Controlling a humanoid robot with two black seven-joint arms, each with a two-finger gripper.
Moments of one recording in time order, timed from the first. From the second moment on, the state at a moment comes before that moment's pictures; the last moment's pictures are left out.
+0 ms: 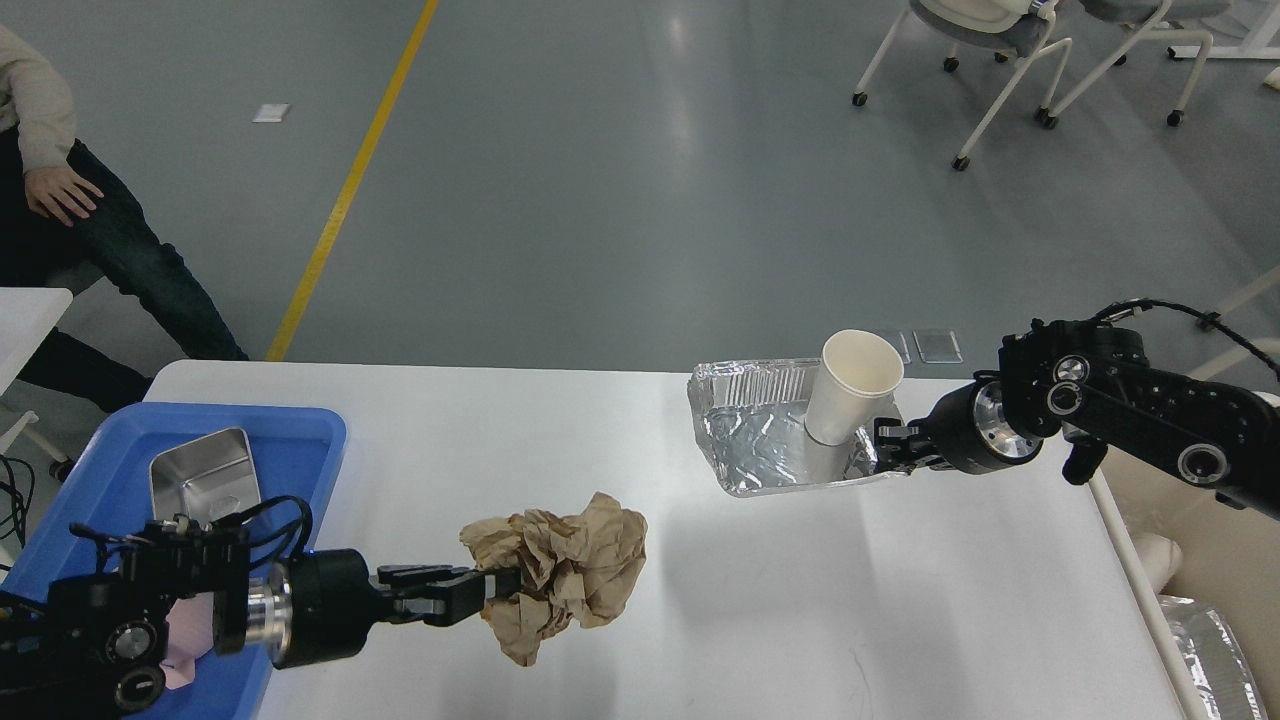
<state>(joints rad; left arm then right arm) -0.89 0.89 0.10 -1.76 1.17 -0.03 -0.25 0.99 -0.57 0.21 1.14 -0.94 0.62 -0.33</state>
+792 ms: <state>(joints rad) -1.11 0.77 -0.36 -1.57 1.15 -0.39 -0.15 1.00 -0.55 0.21 1.14 -0.94 0.62 -0.33</state>
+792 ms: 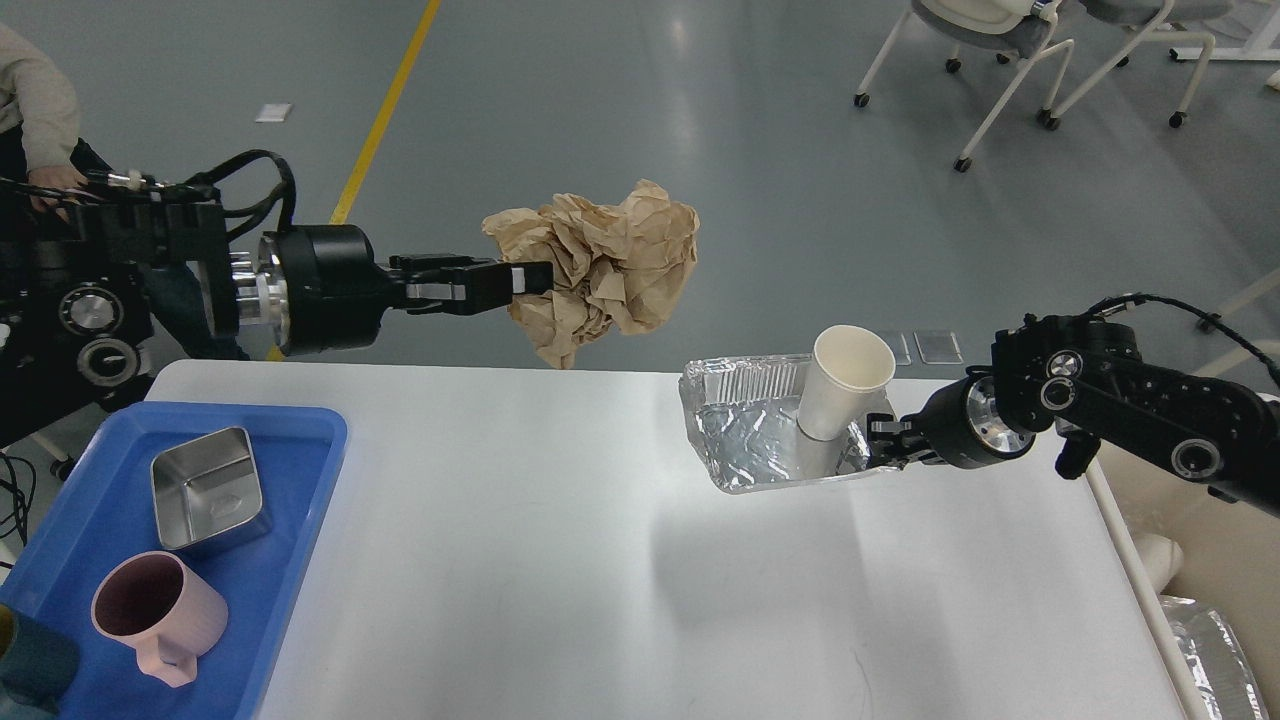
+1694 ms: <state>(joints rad) -1.01 0.16 -0.28 -1.05 1.15 -0.32 -0.13 0.99 -0.57 0.23 1.14 -0.94 0.62 -0.33</state>
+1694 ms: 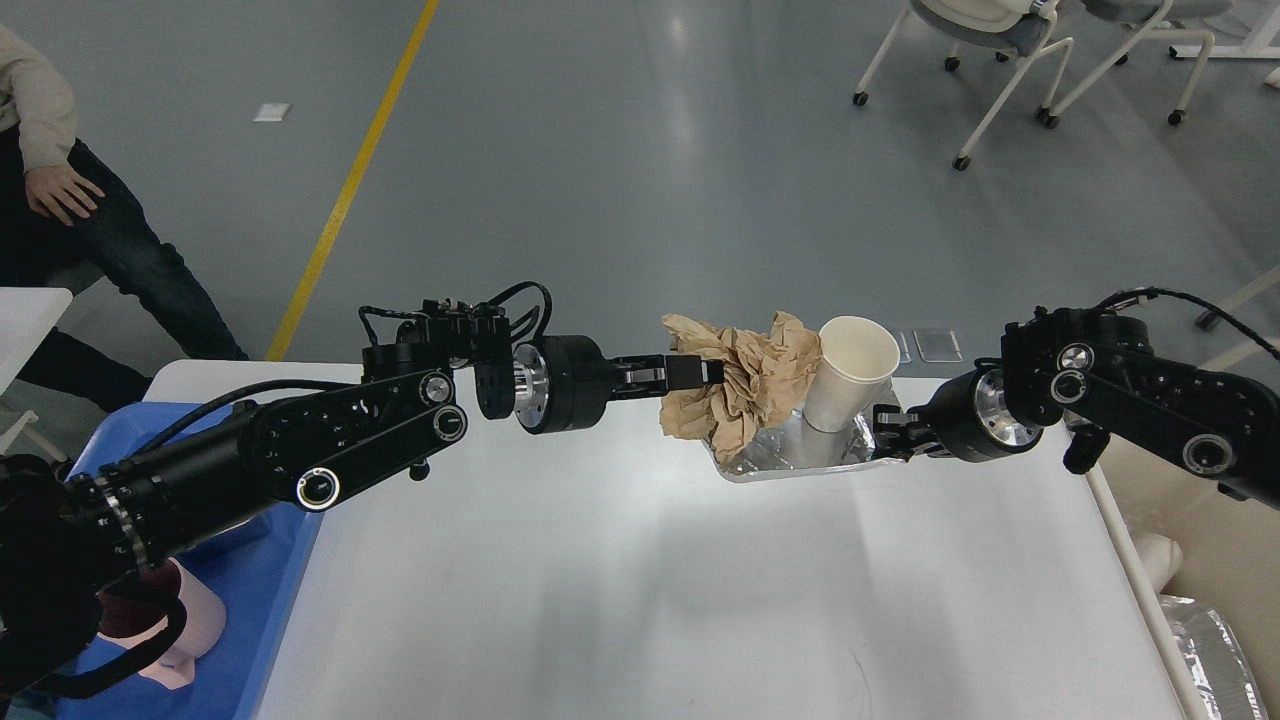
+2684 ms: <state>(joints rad) -0.62 0.36 -1.06 -1.07 0.68 -0.32 -0.13 0.72 -0.74 0.62 1.14 -0.89 0.57 -0.33</state>
